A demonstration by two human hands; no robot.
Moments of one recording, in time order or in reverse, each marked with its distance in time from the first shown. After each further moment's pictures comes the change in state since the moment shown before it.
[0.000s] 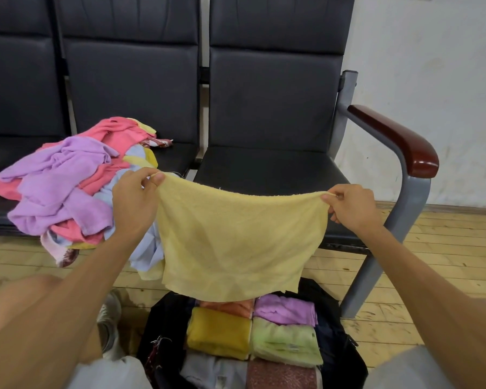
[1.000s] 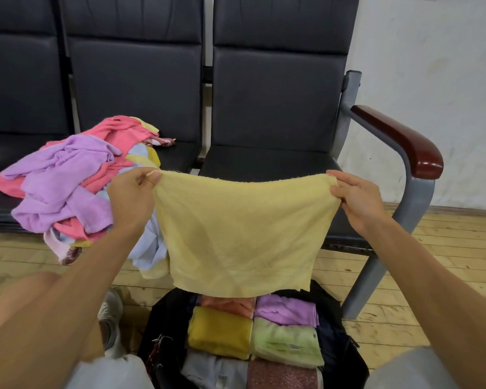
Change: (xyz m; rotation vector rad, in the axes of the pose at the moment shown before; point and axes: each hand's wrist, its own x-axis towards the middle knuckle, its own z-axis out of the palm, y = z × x) left_hand 0.002 0.009 -0.007 -0.096 0.076 -0.151; right_hand -0.001 -0.021 -0.009 0.898 -0.038 0.268
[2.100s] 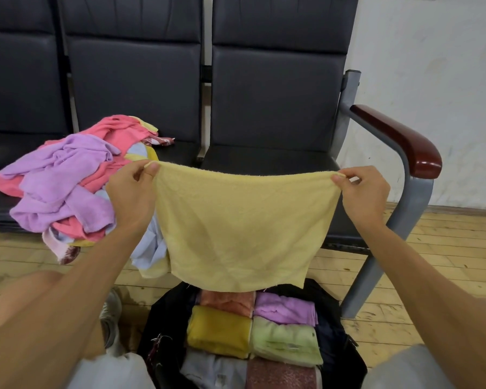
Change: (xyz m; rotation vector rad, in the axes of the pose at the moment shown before) left_hand -0.008 0.014 0.000 -0.020 0.073 0.034; right_hand 0.000 0.002 0.003 -0.608 0.369 -0.423
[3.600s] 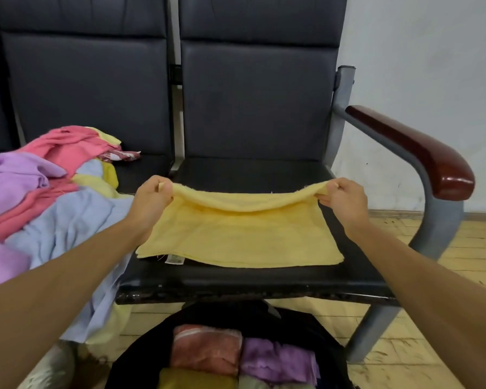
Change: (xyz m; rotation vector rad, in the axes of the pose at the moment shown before) left_hand 0.064 -0.053 0.150 -0.169 -0.546 -0.297; right_hand 0.096 0.080 0.086 0.170 -0.229 0.331
